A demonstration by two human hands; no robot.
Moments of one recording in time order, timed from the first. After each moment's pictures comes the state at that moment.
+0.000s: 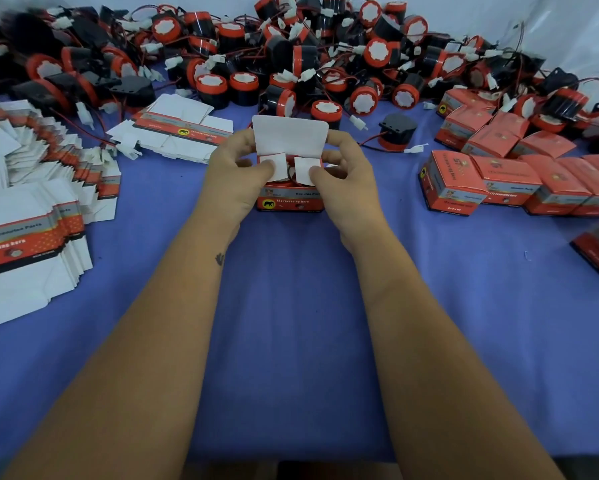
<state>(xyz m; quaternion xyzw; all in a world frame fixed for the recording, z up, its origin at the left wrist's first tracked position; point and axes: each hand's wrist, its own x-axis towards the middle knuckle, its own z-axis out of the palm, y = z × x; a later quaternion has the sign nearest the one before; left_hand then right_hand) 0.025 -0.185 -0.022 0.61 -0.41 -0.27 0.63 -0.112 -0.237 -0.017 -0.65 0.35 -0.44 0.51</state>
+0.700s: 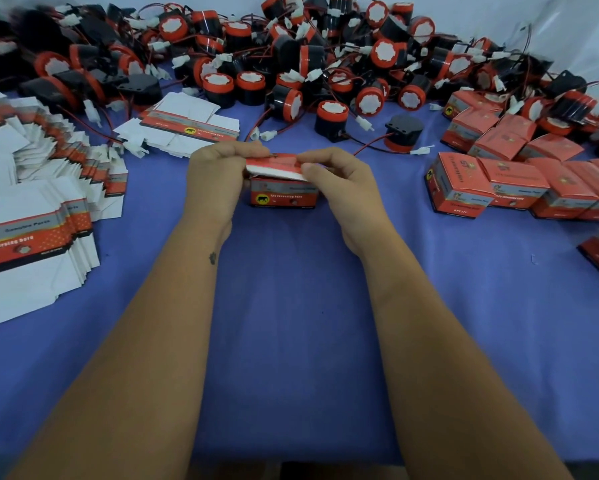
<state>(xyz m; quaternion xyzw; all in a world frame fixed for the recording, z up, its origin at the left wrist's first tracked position) 0.038 -0.176 -0.019 0.59 -0.31 -0.29 0.69 -0.112 -0.239 -0.022 -0.65 0.33 -0.39 0.56</state>
